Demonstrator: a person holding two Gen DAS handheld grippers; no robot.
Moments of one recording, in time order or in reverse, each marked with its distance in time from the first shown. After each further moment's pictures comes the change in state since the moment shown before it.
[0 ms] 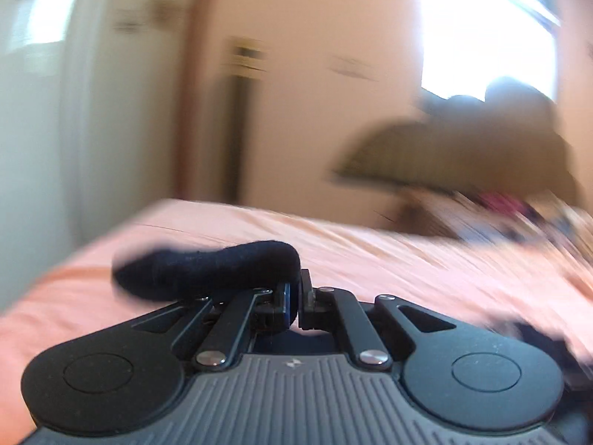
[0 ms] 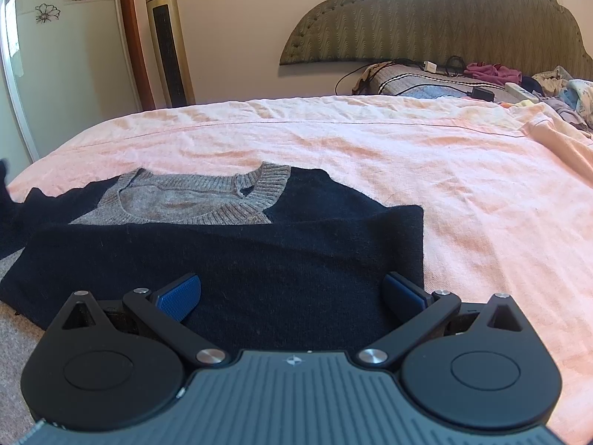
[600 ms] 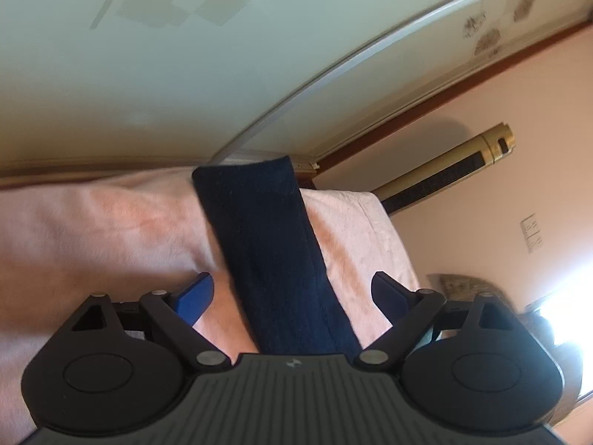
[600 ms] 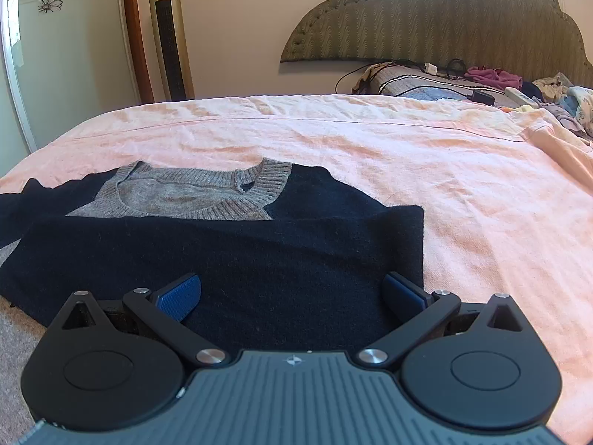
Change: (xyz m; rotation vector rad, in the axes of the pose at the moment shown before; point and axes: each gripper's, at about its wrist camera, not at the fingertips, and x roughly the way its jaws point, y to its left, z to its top) left arm 0.005 0.300 -0.054 -1.007 -0.003 0.292; right arm 0.002 0.005 -0.001 -0.035 0.012 -0.022
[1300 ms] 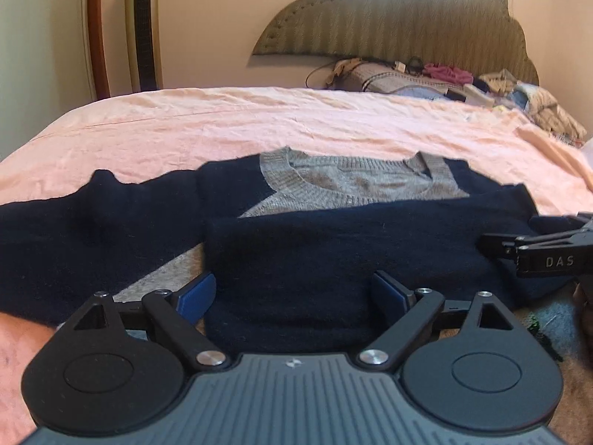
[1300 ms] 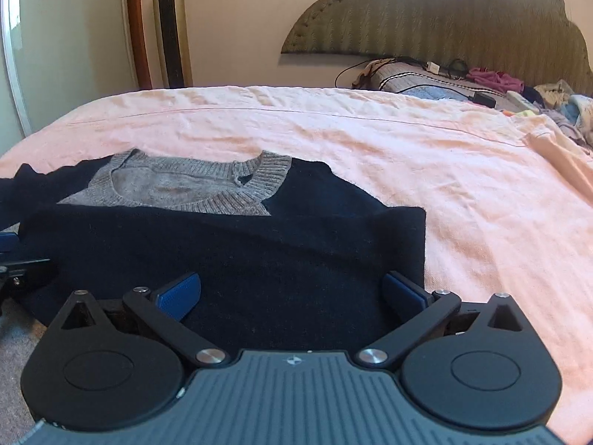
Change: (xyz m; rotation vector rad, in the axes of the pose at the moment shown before) left arm -0.034 -0.194 -0.324 1.132 0.293 -0.189; right arm 0.005 0.004 -0.001 -0.027 0.021 -0.023
